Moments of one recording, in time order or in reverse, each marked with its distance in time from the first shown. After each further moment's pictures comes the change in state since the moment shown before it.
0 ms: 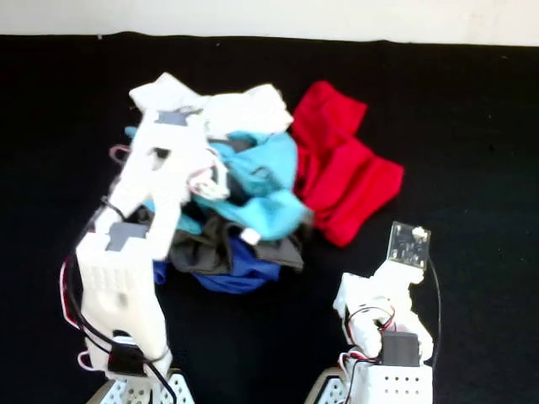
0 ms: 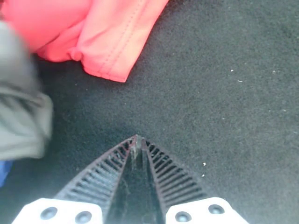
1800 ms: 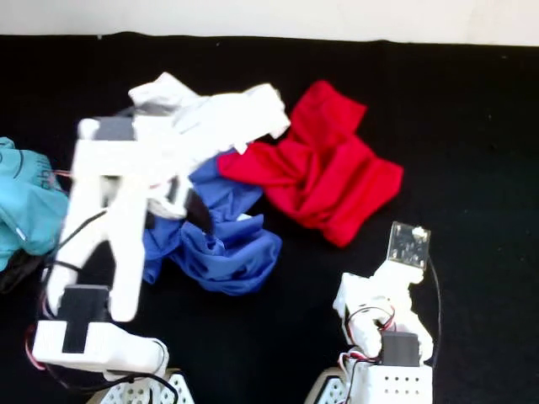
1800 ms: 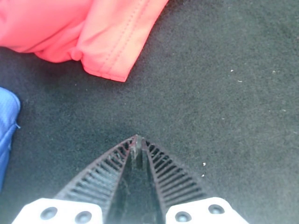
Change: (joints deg) left arm 1.8 -37.6 29.3 -5.3 -20.7; right arm 0.0 0.0 0.0 0.0 0.0
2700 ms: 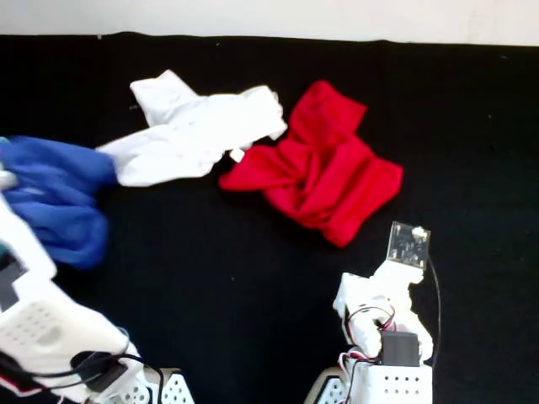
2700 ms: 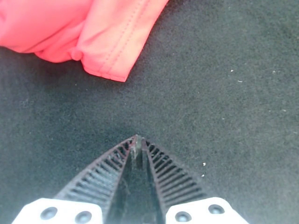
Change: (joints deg) left arm -49.1 20.7 -41.1 -7.5 5.9; right arm 0.0 0.0 0.0 0.0 0.0
